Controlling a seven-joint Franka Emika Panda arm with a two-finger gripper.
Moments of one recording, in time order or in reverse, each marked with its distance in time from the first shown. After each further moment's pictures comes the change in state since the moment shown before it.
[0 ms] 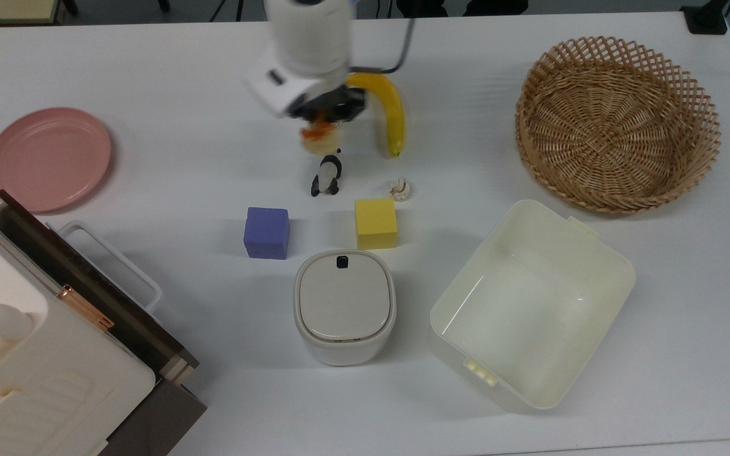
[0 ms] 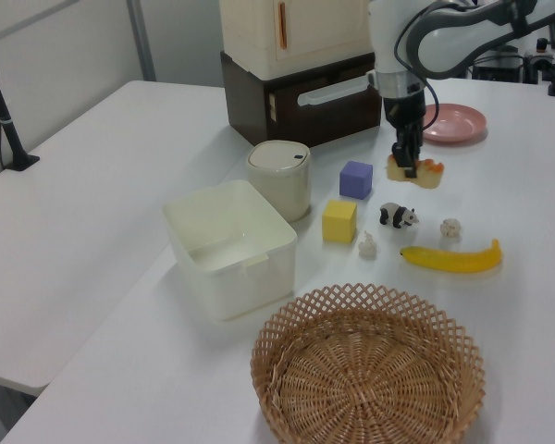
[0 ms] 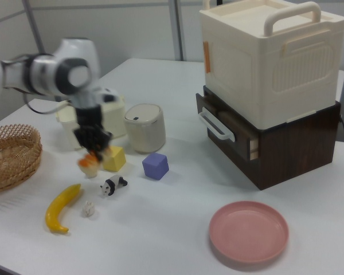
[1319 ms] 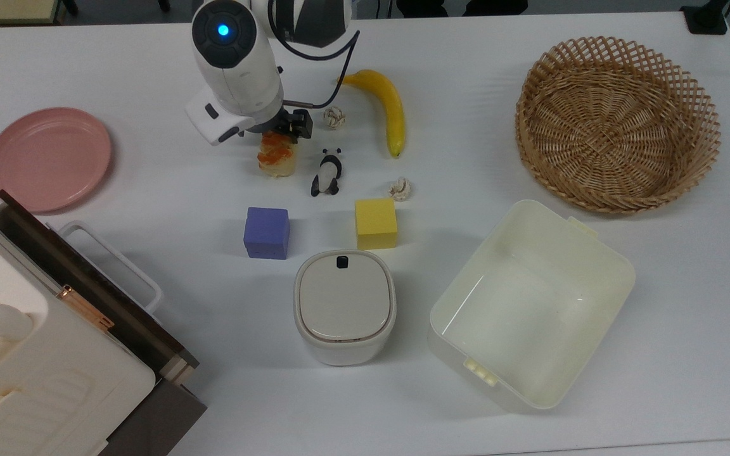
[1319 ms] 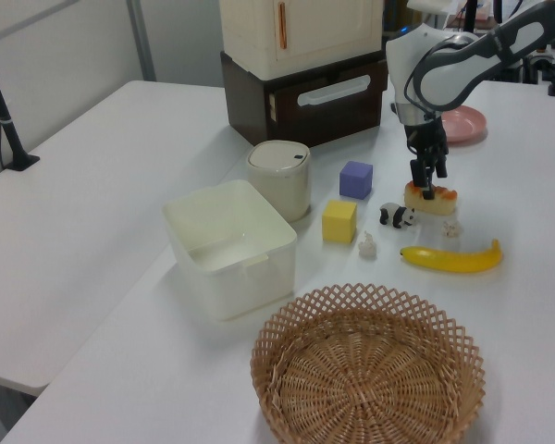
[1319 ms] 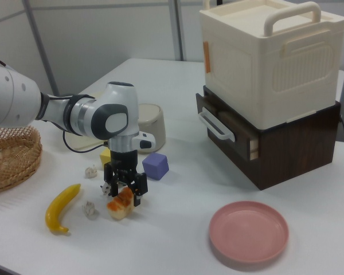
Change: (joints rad) arm -0.128 0.068 -0.068 -0.172 -0.002 0.146 -0.099
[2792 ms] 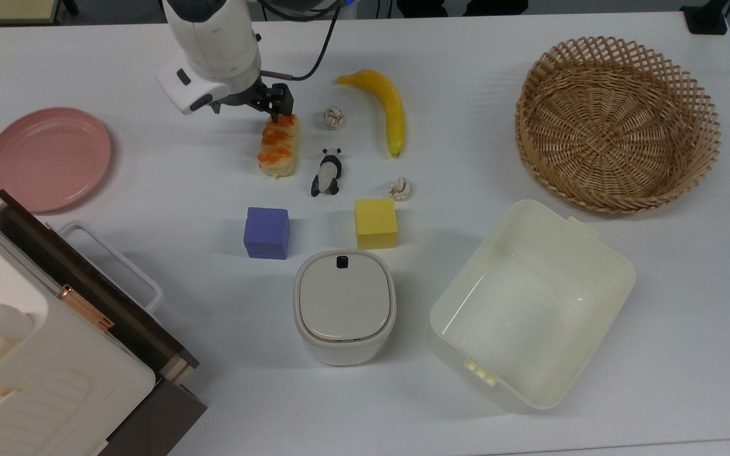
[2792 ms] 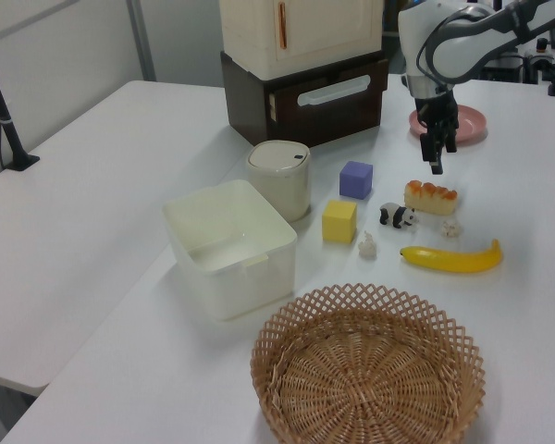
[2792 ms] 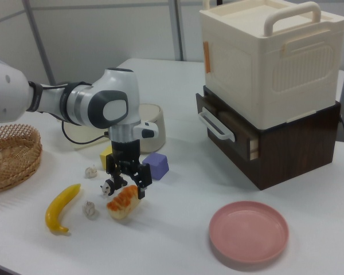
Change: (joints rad) arm -0.014 -0.090 -0.029 0.001 -0.041 -0.065 -0.008
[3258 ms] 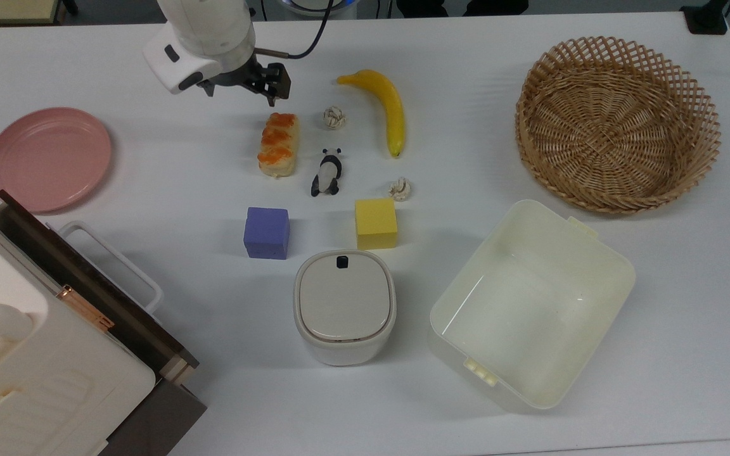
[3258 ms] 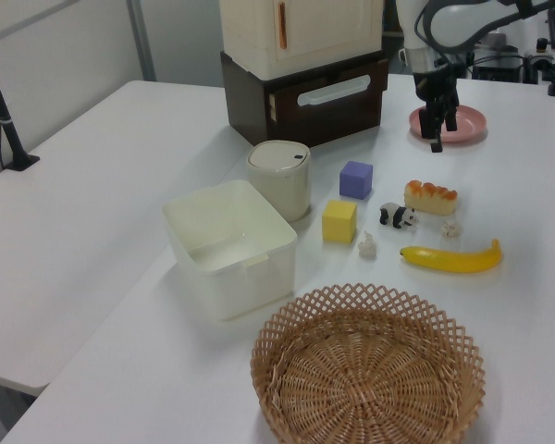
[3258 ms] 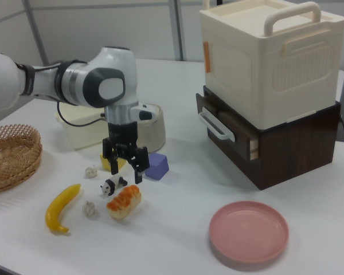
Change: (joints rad) arm 0.002 -0.030 0.000 0.095 0.004 -0.130 0.000
